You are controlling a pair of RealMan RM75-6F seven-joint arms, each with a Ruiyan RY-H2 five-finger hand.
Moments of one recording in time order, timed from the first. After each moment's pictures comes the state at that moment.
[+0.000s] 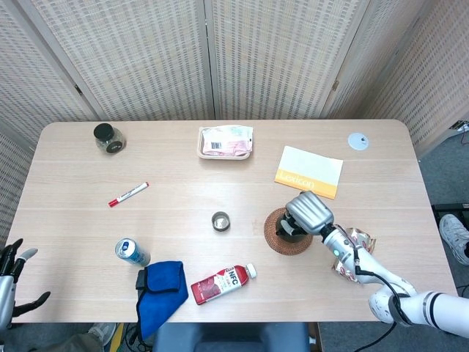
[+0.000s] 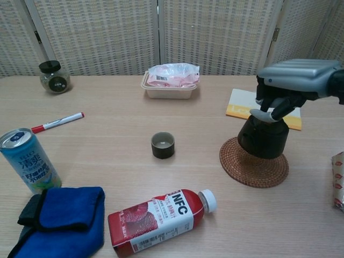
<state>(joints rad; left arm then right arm) 0.06 -1.15 0.00 -1.60 1.51 1.58 0.04 0.73 -1.29 0.11 -1.59 -1.30 0.82 -0.29</state>
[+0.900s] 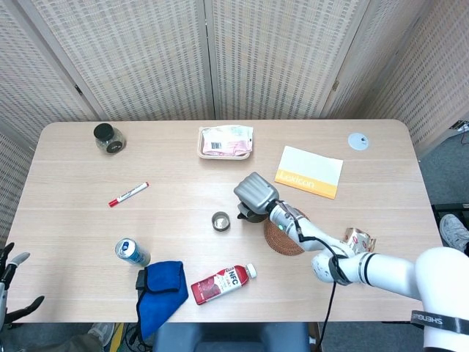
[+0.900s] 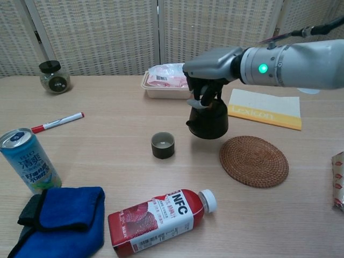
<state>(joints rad) 0.09 -1.14 0.01 -1.59 1.54 1.65 0.02 1.08 -1.51 0.20 -1.35 -1.05 0.61 -0.53</state>
